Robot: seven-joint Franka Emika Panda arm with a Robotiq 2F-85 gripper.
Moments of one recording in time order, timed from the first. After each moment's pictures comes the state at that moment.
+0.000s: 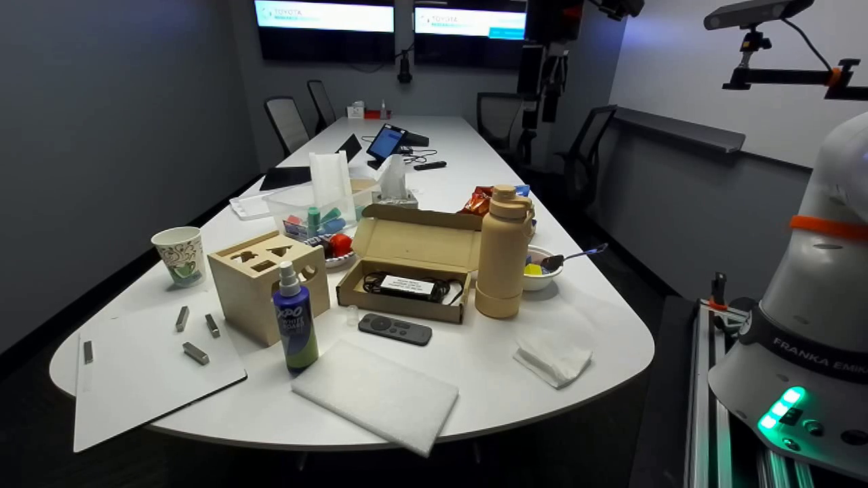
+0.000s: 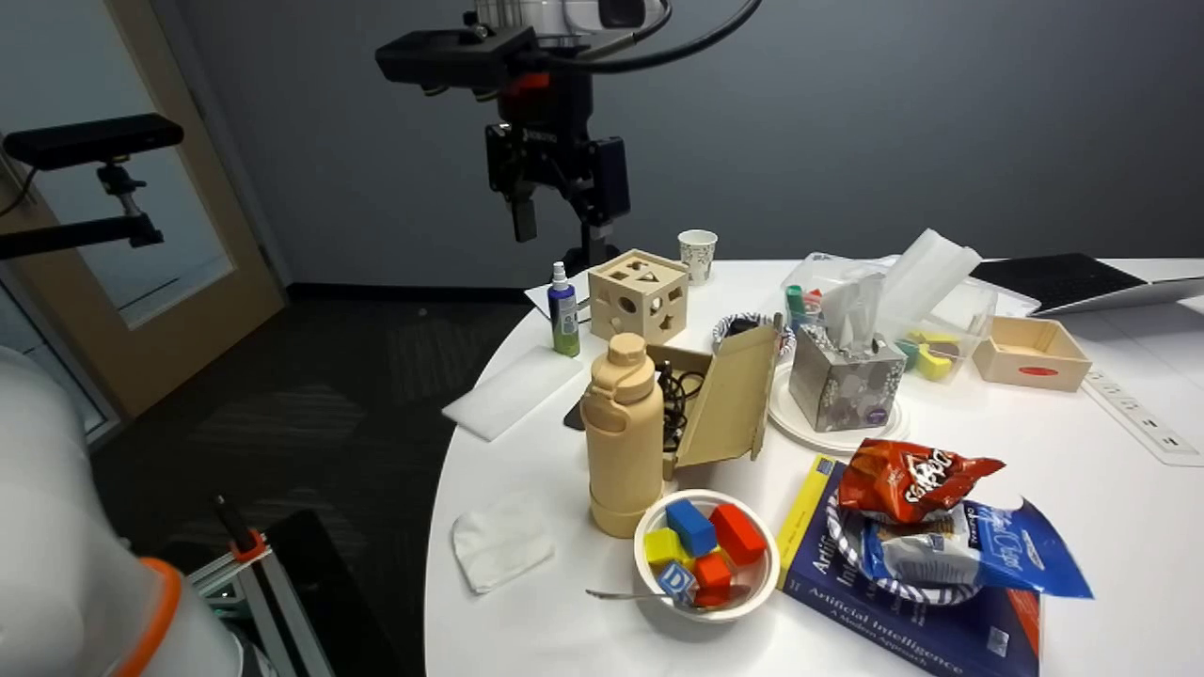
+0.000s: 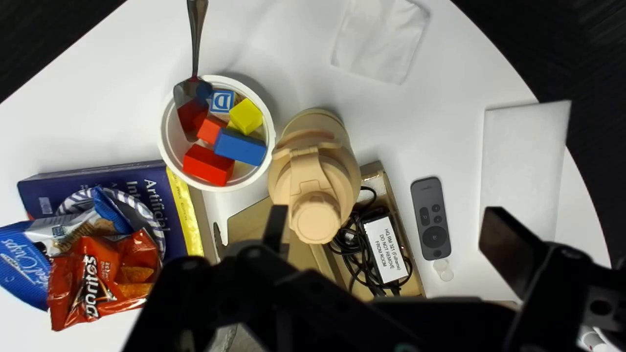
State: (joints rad) arm 0.02 -0.55 0.01 -2.43 -0.02 1.87 -0.03
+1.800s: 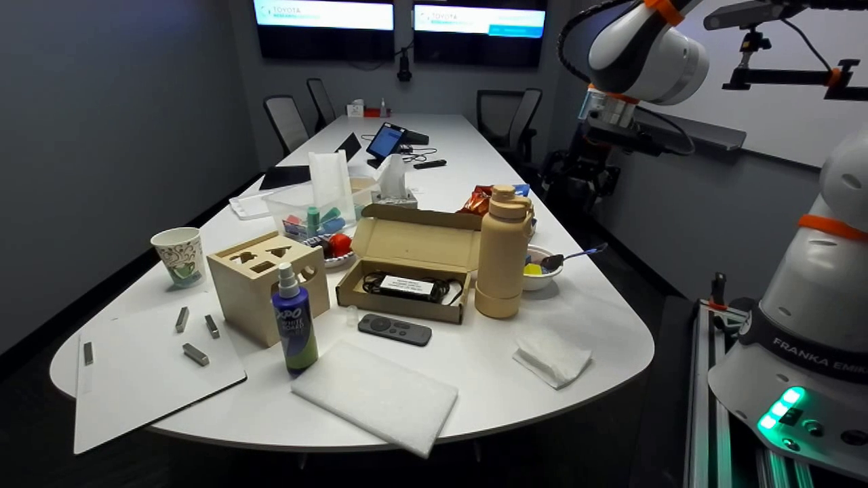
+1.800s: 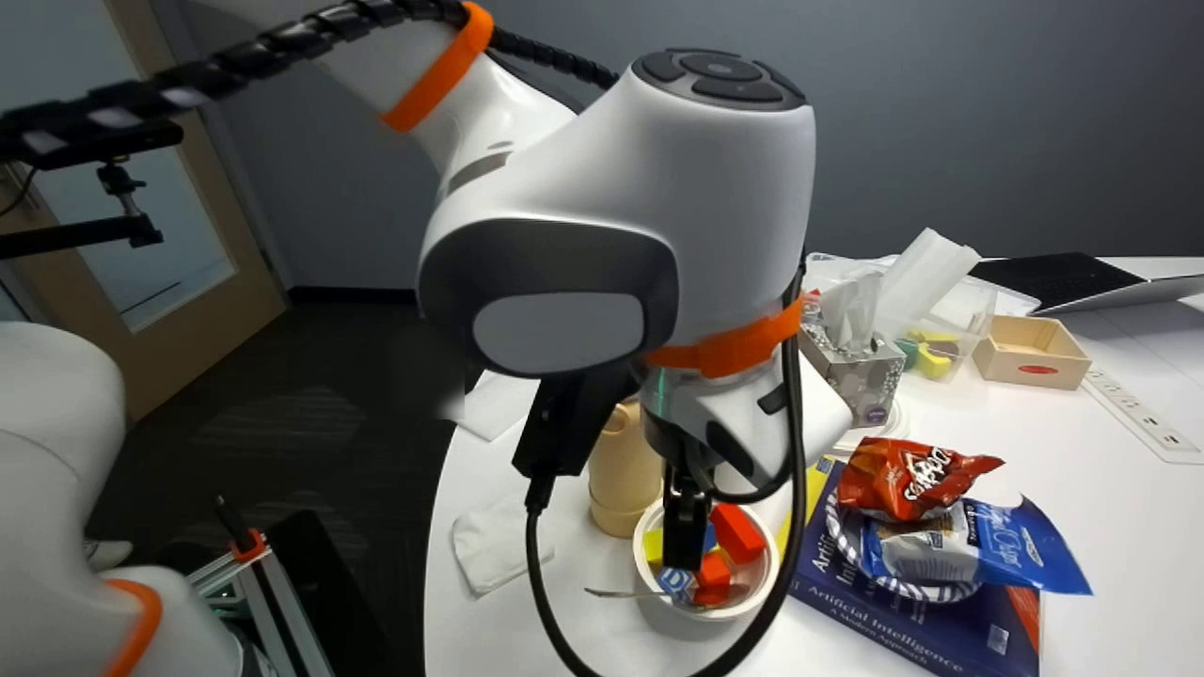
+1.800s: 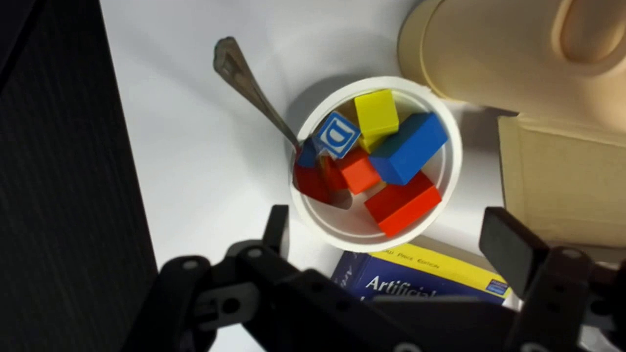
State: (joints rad) arm -0.30 -0.34 -0.20 -2.77 0.20 2.52 0.30
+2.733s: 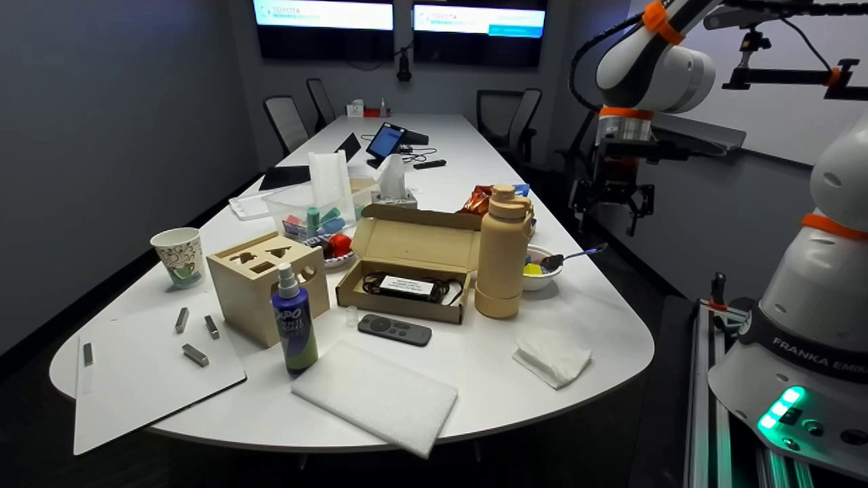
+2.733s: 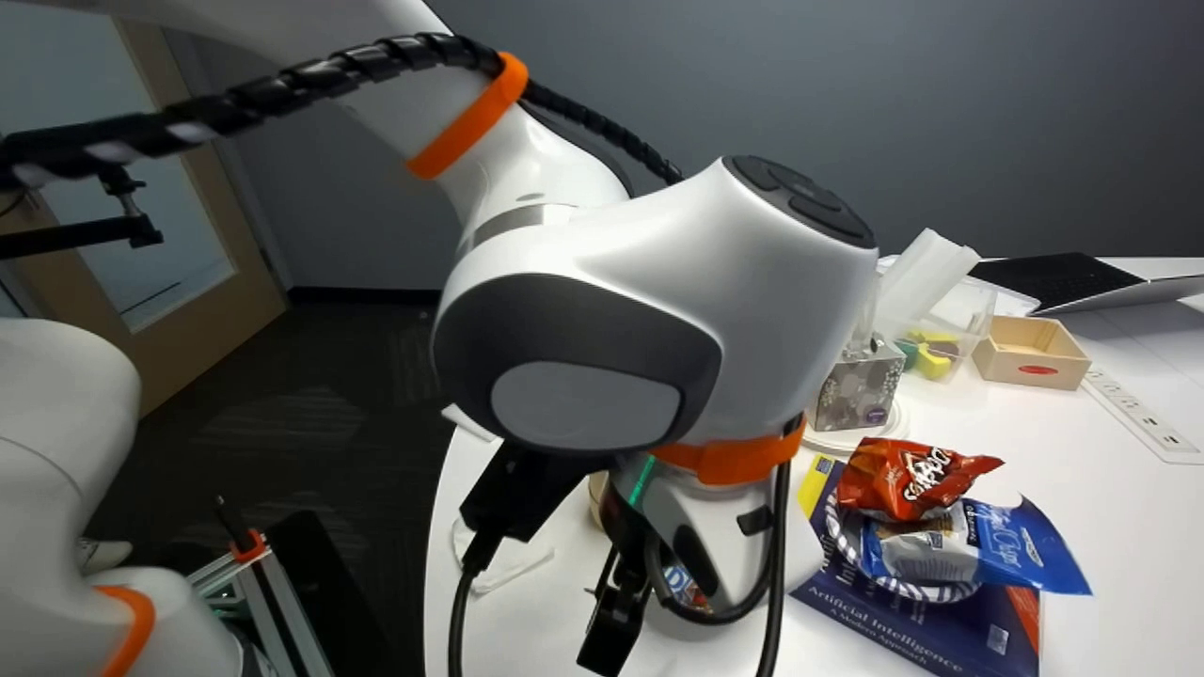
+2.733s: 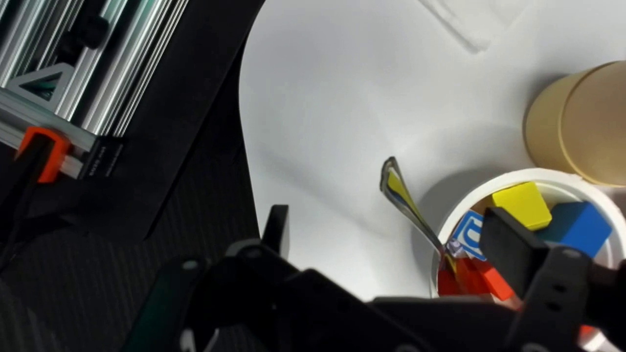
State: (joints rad) arm -0.39 -0.28 -0.22 -2.76 0.09 2.27 0.40
